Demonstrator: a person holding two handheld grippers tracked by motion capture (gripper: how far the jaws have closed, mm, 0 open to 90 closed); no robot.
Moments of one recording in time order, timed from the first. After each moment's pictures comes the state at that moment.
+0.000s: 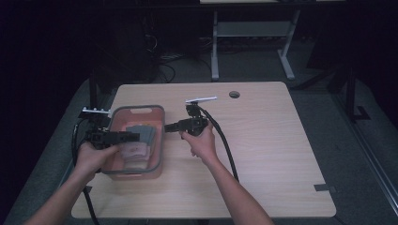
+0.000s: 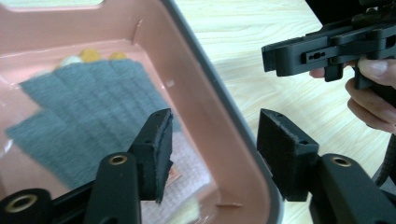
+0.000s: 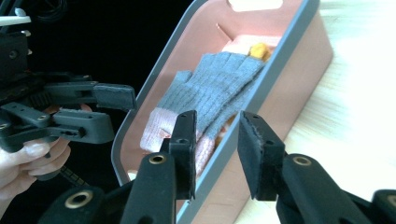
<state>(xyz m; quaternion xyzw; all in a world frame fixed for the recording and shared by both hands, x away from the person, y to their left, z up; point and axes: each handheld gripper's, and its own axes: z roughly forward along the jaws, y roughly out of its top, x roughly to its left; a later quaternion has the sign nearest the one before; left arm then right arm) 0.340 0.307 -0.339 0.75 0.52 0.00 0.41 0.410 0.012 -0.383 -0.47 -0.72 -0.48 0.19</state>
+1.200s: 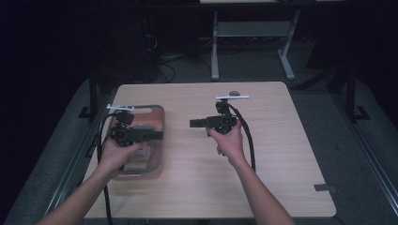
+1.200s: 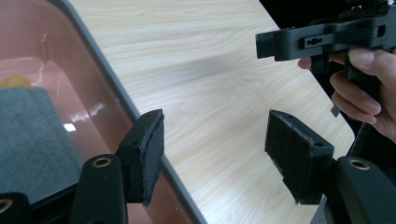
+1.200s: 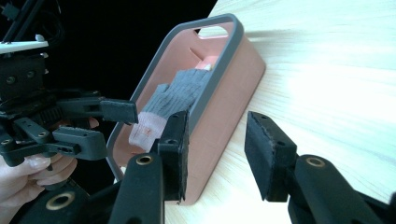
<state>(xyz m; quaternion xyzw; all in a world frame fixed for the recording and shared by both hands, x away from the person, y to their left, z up) 0.348 0.246 -0.340 0.75 0.49 -0.03 0.44 0.400 -0.070 -0.369 -0.50 -0.70 -0.50 0.15</state>
